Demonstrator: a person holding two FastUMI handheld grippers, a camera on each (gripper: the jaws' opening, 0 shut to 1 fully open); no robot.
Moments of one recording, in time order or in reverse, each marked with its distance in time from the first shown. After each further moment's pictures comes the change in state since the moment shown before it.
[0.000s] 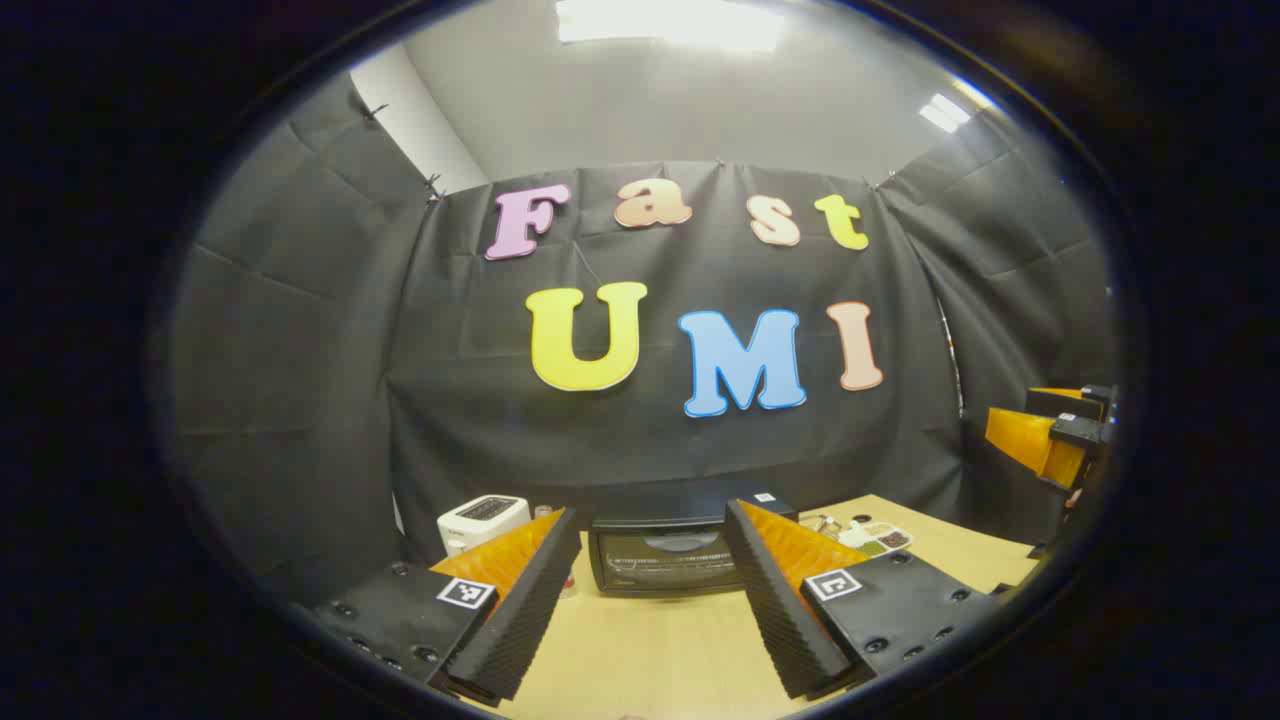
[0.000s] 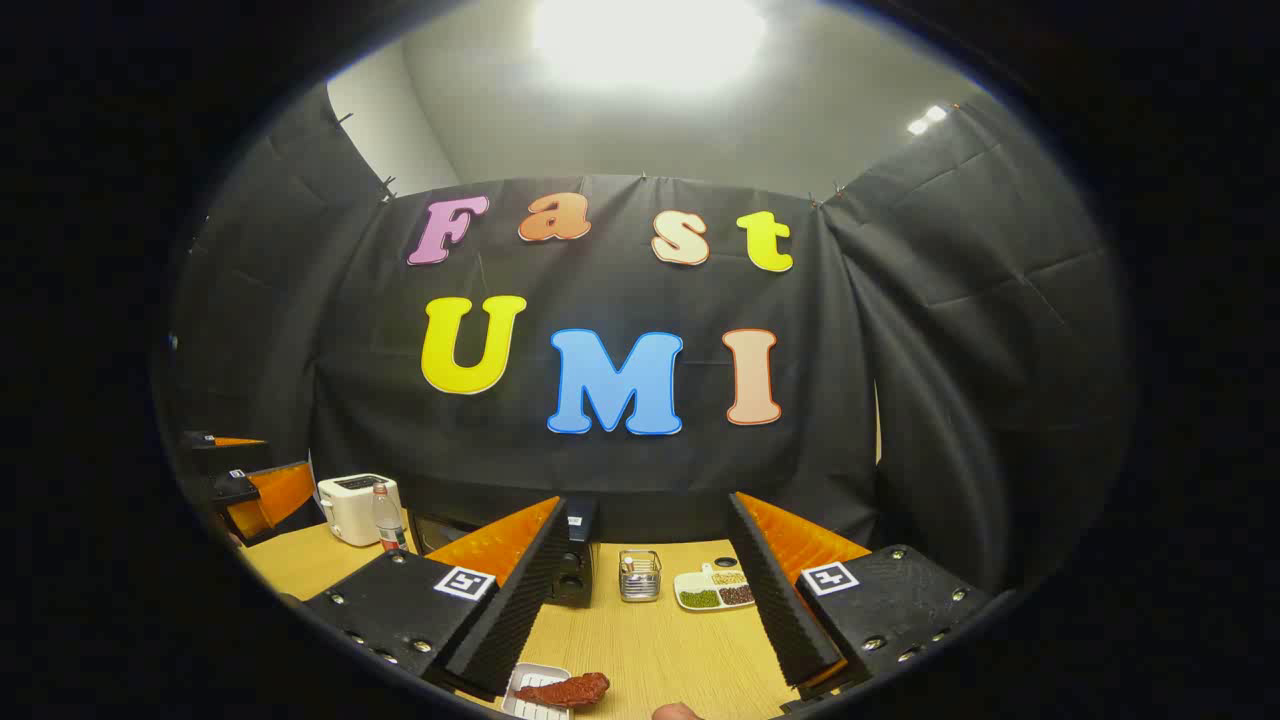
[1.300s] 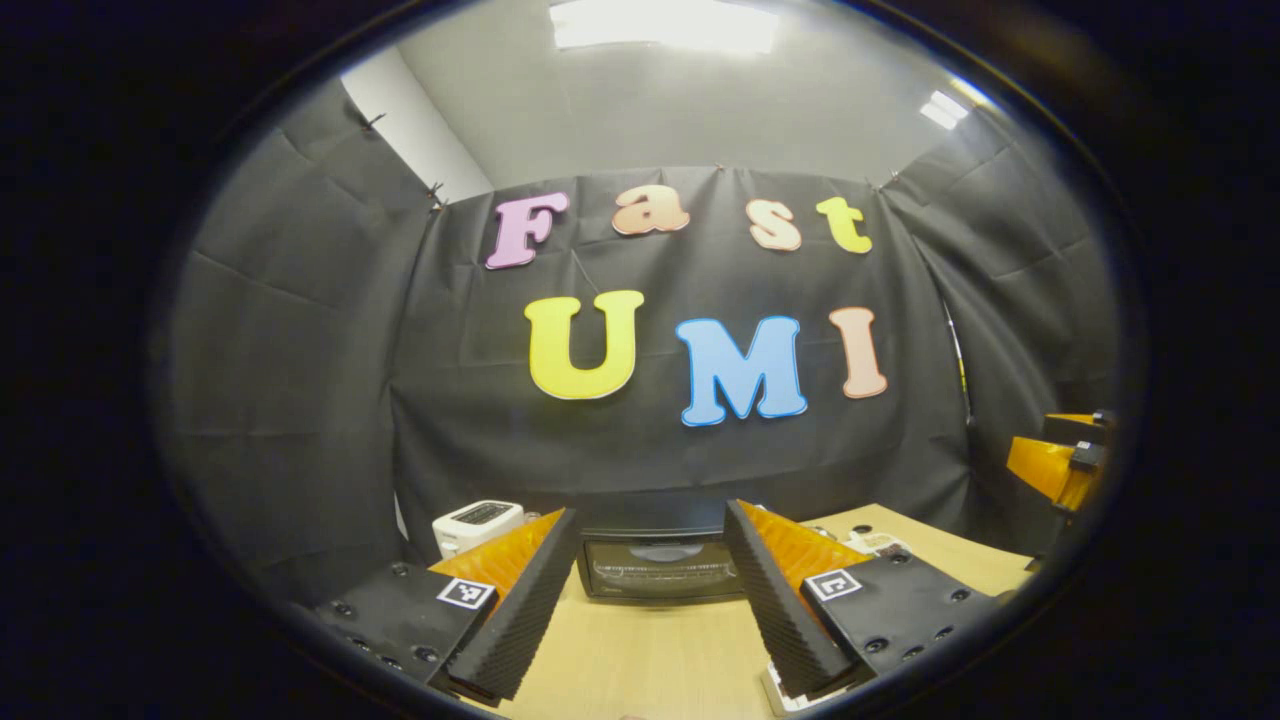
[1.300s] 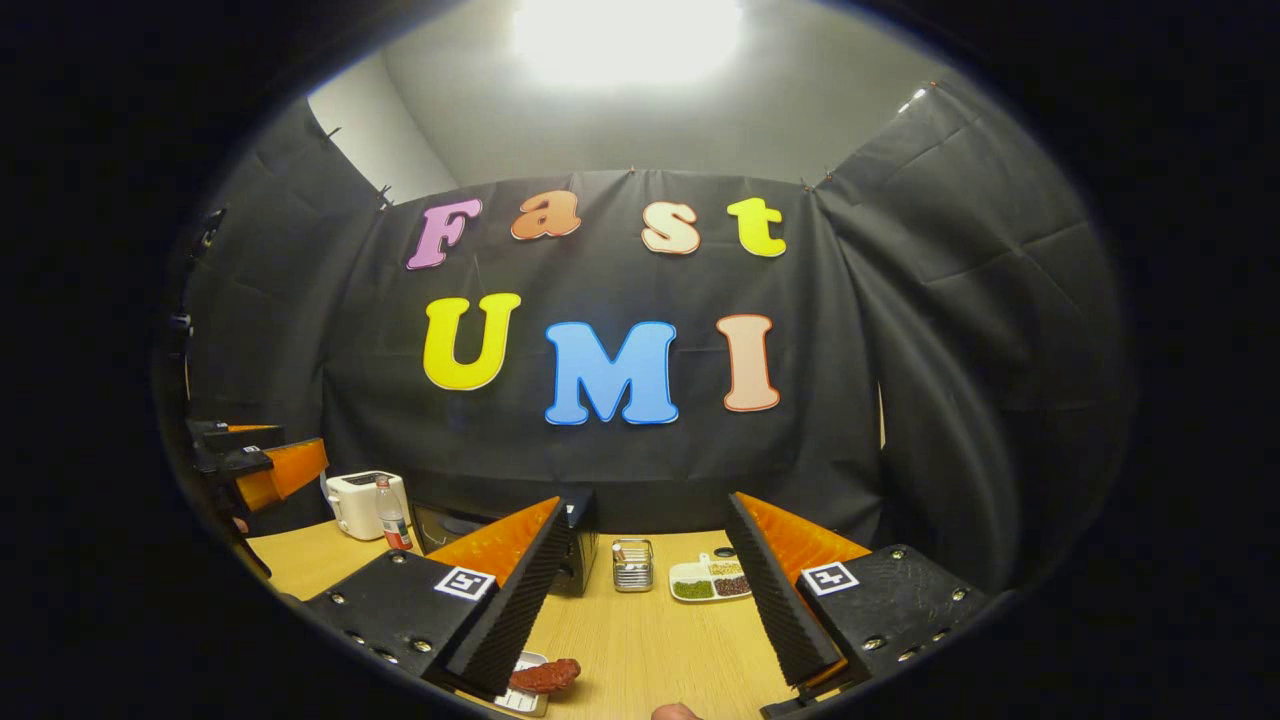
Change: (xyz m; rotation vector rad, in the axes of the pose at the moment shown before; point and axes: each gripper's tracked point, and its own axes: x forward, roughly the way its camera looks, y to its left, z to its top) left arm 0.011 -0.035 0.010 0.005 -0.017 0.044; right arm -0.004 -0.051 -0.017 0.027 0.005 0.036
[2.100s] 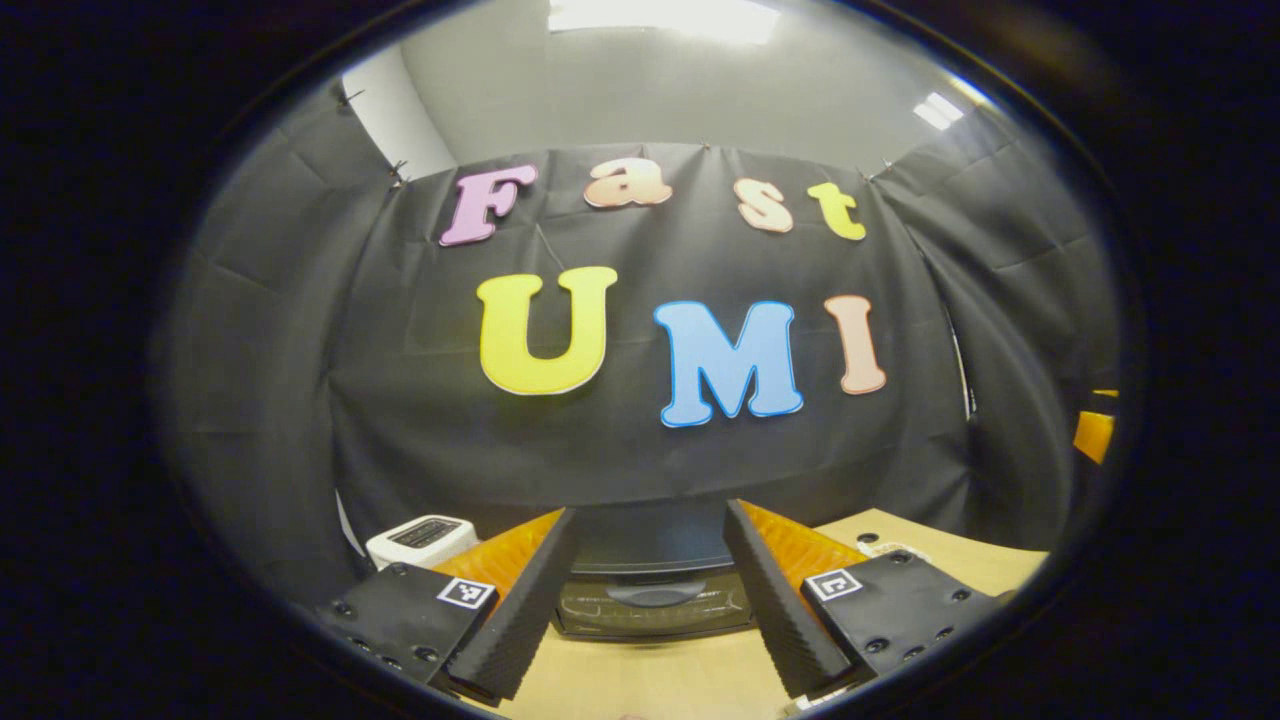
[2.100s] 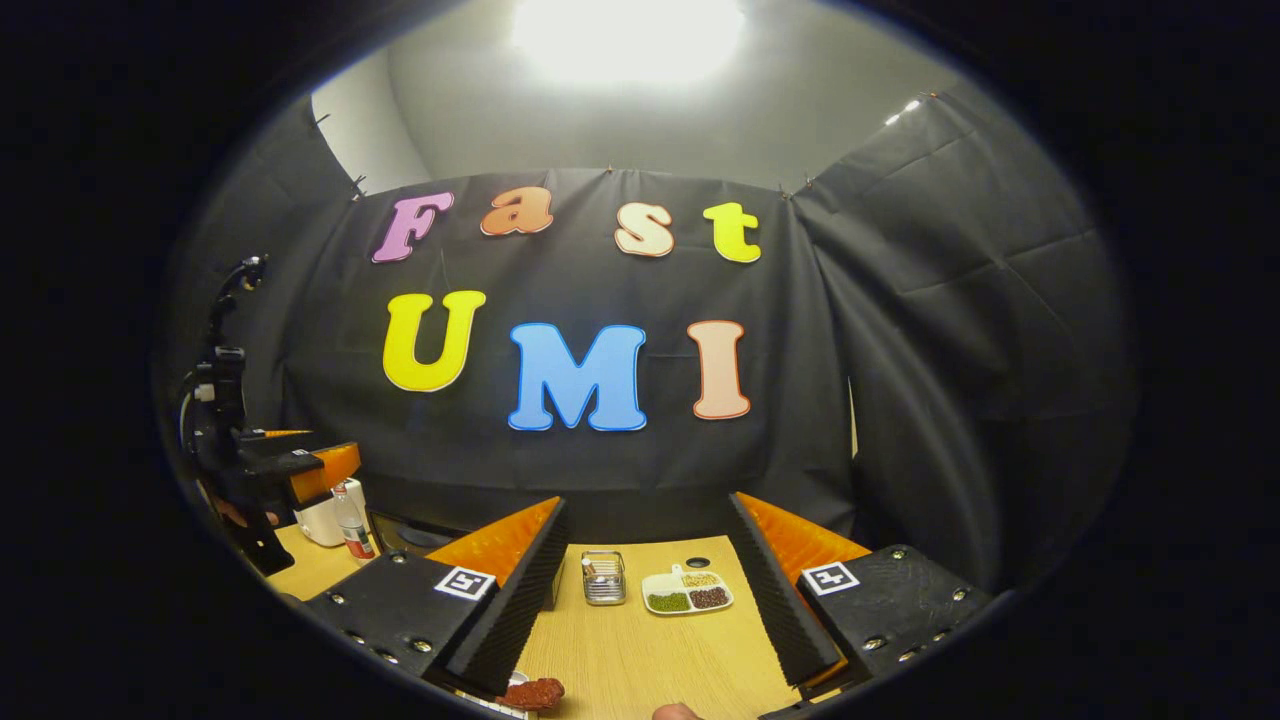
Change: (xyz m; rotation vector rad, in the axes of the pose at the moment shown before) left arm 0.155 -0.009 -0.032 -0.018 0.012 -0.125; right arm 0.034 0.003 0.000 -0.020 0.004 -0.122
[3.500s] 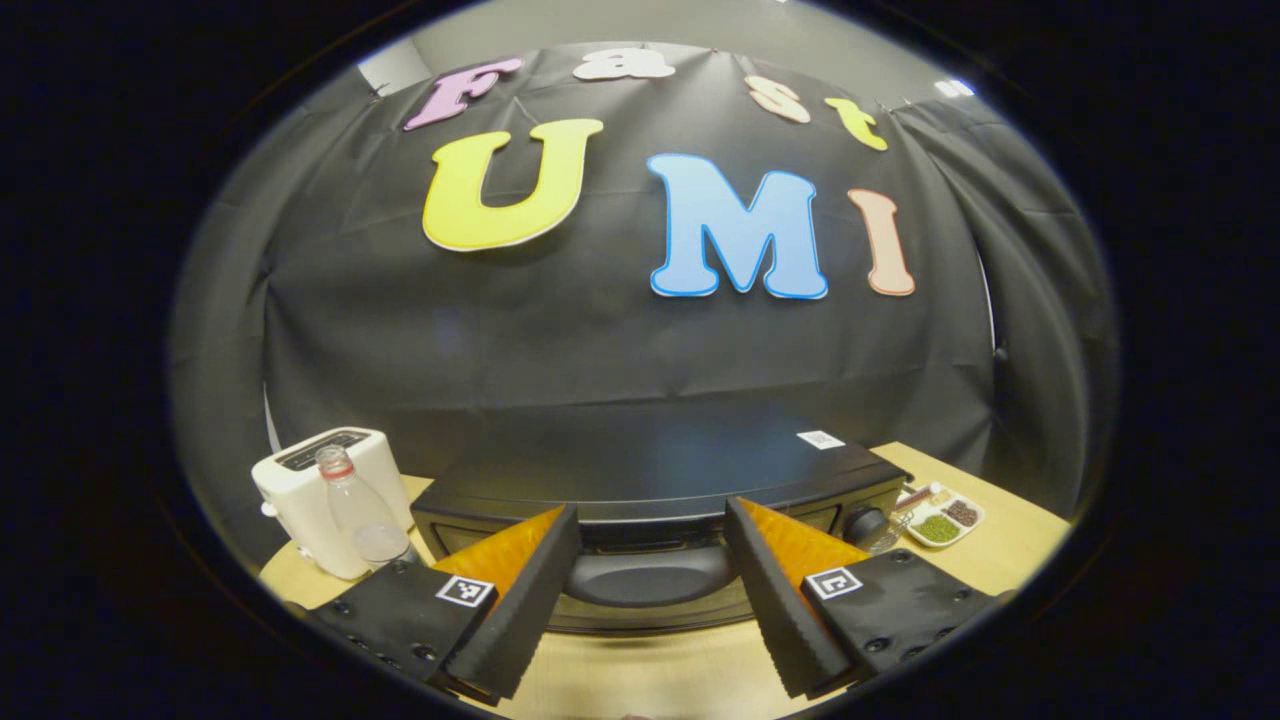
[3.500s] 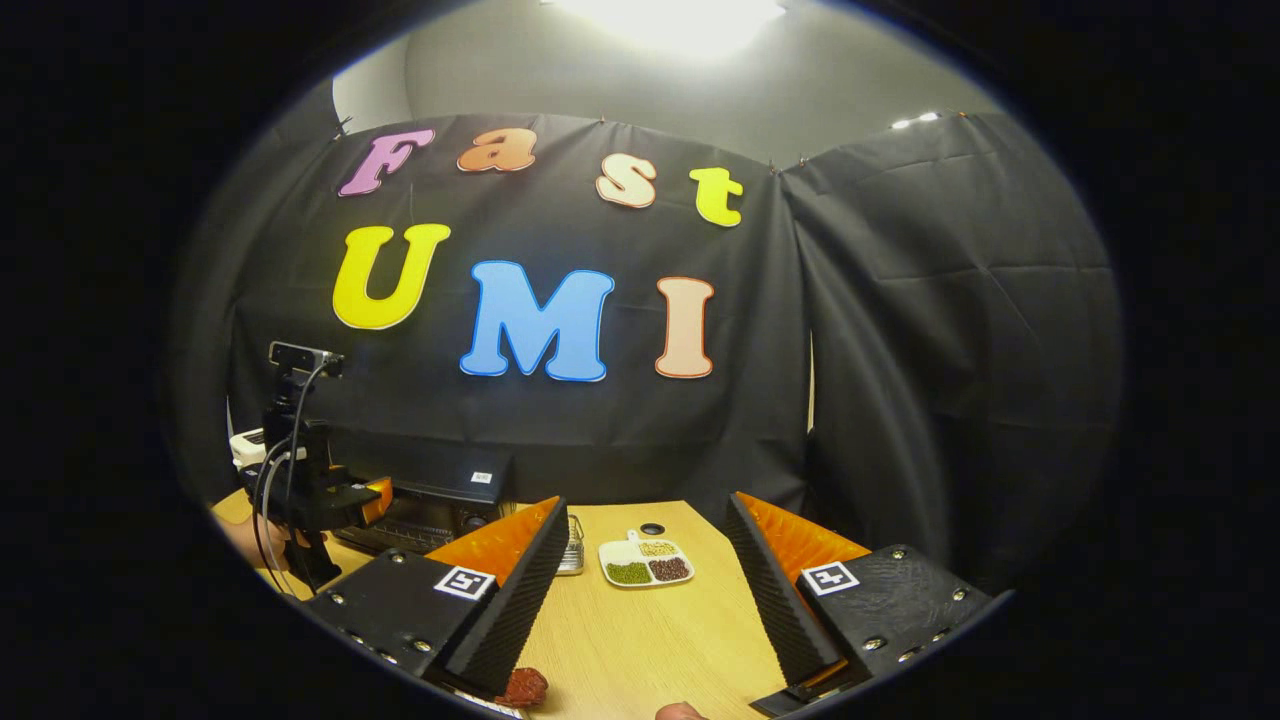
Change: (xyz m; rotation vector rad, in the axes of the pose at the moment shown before) left arm 0.145 -0.009 -0.175 -0.041 0.259 -0.045; right arm 0.018 0.005 -0.032 -0.085 0.136 -0.152
